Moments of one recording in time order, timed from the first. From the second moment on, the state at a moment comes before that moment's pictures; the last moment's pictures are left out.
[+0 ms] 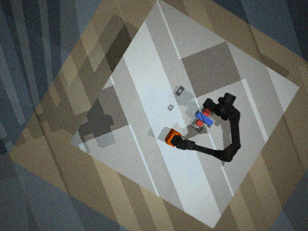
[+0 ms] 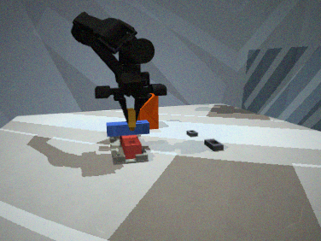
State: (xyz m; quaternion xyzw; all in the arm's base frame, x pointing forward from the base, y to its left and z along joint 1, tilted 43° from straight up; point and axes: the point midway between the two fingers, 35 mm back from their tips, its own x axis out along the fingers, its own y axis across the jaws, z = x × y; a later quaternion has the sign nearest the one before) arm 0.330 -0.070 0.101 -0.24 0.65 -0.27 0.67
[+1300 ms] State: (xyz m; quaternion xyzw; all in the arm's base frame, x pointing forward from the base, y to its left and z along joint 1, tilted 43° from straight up) arm 0.331 -0.098 0.075 -0.24 0.64 -0.27 0.67
